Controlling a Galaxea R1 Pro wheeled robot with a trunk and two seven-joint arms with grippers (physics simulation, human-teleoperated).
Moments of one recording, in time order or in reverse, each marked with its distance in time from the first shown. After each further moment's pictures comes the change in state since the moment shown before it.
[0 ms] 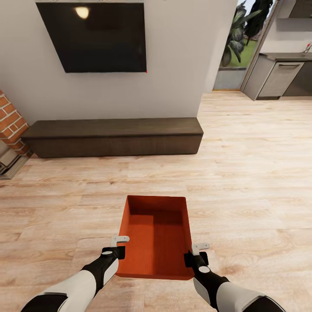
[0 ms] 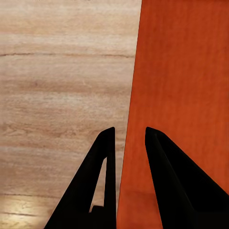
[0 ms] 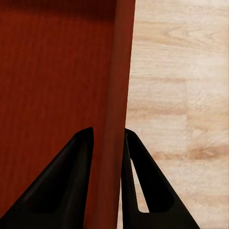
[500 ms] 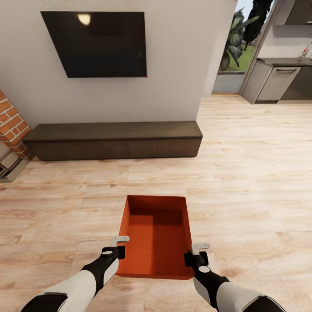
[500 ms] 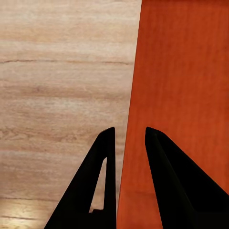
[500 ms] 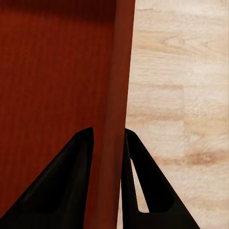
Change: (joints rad) left arm 0.000 -0.001 0.001 -0.001 0.000 -0.001 0.001; right arm 0.000 -0.002 0.001 -0.004 0.001 0.001 0.000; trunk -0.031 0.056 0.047
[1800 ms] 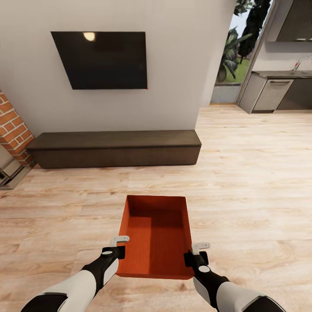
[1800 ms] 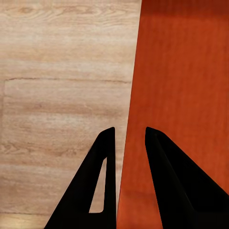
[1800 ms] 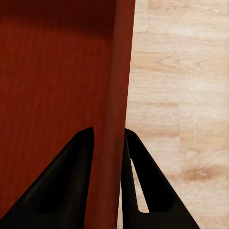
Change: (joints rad) left arm 0.000 0.001 0.002 0.000 0.000 0.000 -0.002; right arm 0.000 0.000 -0.005 -0.002 0.007 0.002 -0.001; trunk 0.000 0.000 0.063
